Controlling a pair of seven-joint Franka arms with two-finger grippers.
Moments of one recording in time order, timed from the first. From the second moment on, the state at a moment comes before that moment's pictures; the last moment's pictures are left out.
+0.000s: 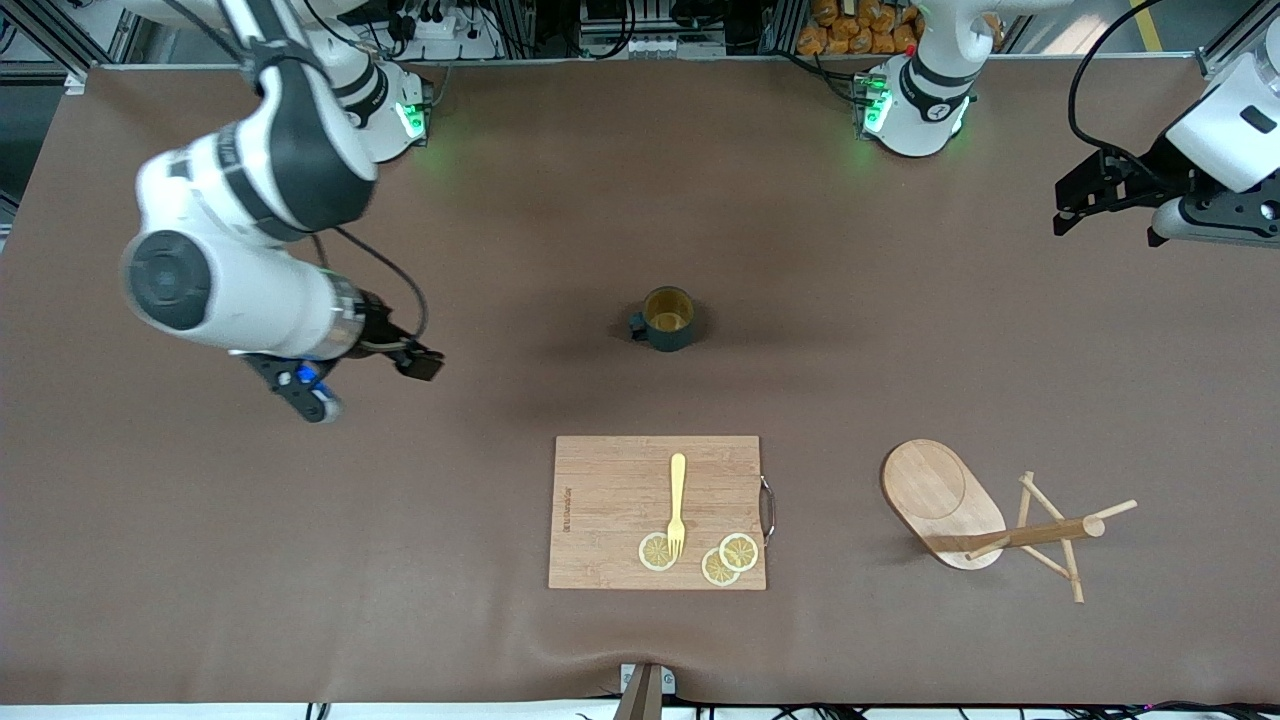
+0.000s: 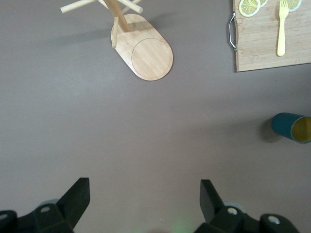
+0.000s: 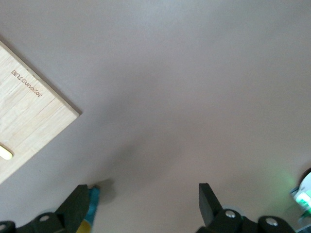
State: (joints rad) left arm -0.05 -0.07 -0.06 -1.60 -0.02 1.53 0.02; right arm 0.31 0.33 -0.04 -1.47 0.22 1.59 0.88
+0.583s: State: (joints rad) left arm -0.05 -0.07 -0.07 -1.60 -0.02 1.53 0.02; right arm 0.15 0.25 -0.05 -1.42 0.05 1.53 0.33
